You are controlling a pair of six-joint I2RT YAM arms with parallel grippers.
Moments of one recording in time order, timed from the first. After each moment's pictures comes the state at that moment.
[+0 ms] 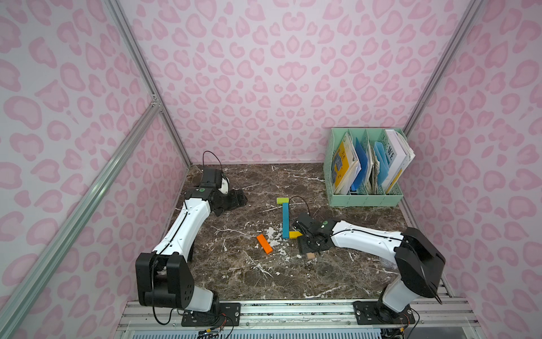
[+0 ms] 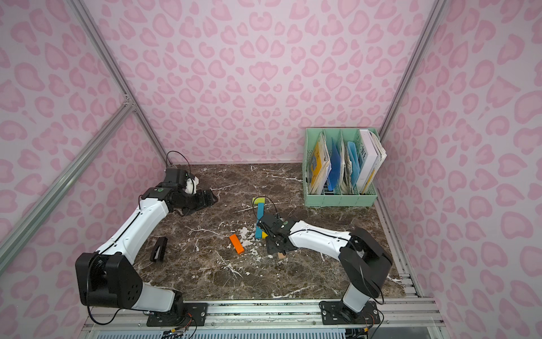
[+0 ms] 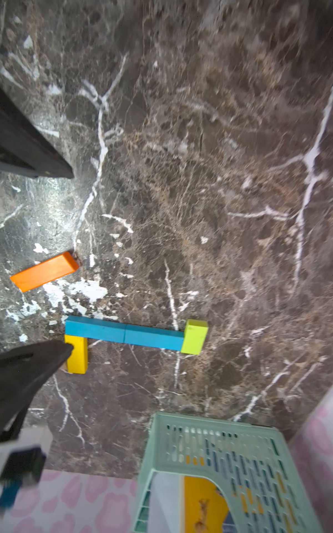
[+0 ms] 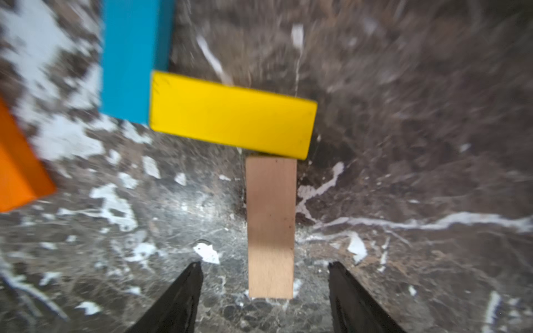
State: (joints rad) left arm -0.11 1.47 1.23 -0.79 0.27 -0.43; right arm 0.93 1.61 1.09 -0.73 0.16 0.68
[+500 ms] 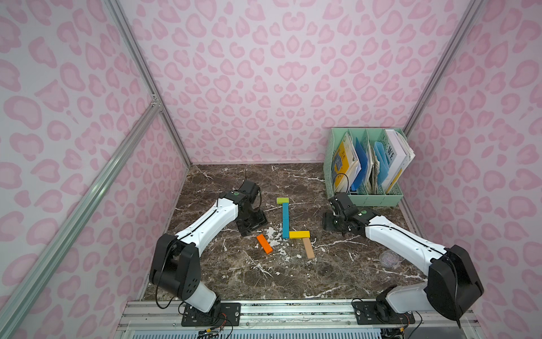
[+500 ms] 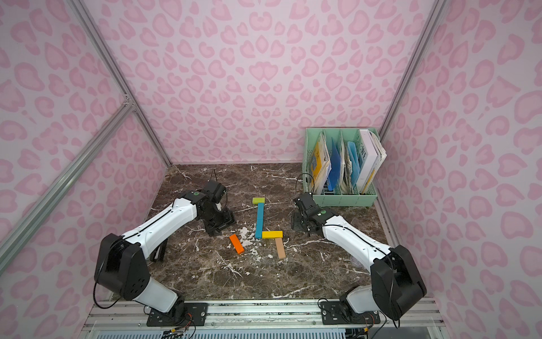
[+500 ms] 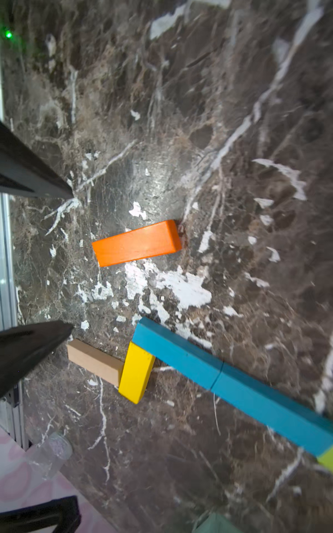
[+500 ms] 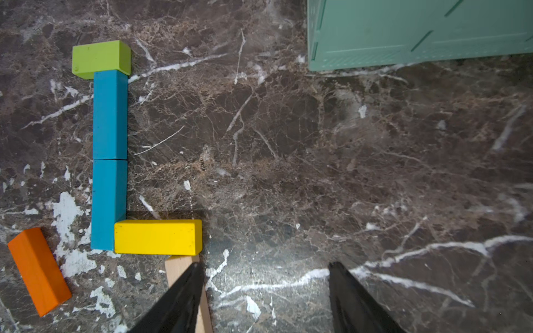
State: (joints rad) left arm -0.42 1.60 1.24 -1.03 0.21 -0.91; right arm 0.59 1.40 0.93 -0.55 0.13 0.54
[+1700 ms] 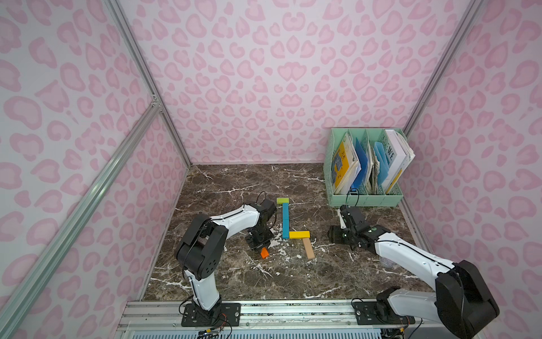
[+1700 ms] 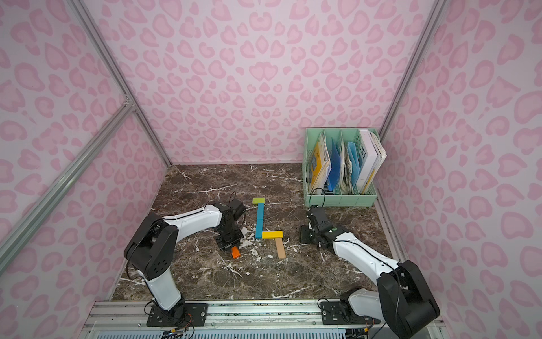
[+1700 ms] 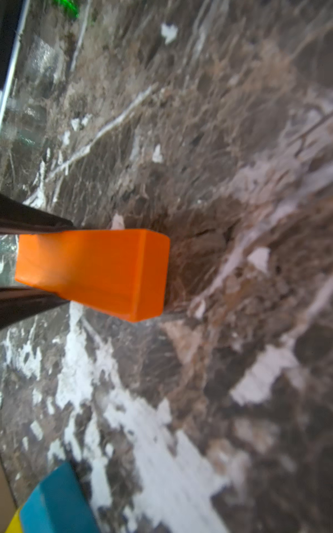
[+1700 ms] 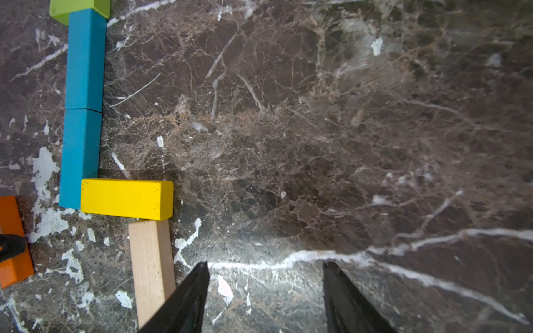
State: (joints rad) left arm -0.56 1.79 1.13 -0.95 0.14 -1.13; right arm 0.50 1.27 0.66 -0.39 0.00 0.47
